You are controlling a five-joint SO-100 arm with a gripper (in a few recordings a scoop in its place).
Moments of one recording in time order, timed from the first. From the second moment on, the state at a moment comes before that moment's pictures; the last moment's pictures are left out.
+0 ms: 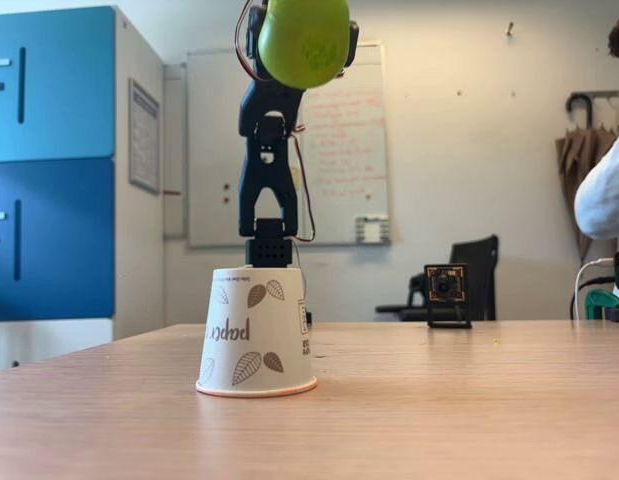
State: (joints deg) arm -14.2 77.7 60.6 37.0 83.6
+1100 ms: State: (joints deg) arm -8.8 63.8 59.6 49.7 80.5
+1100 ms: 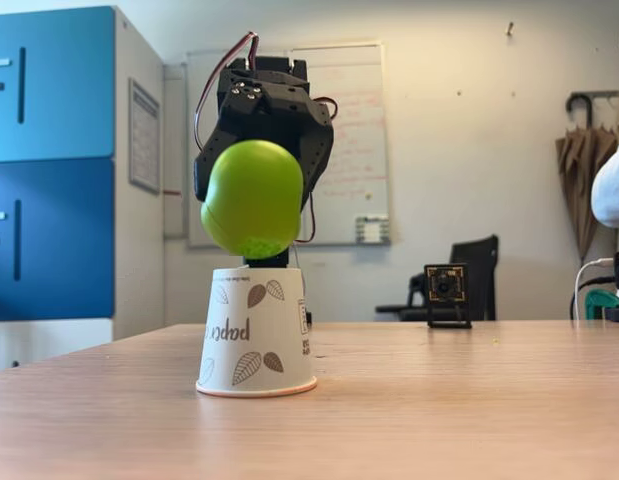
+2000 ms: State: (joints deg) arm -11.5 63.5 60.6 46.4 81.1
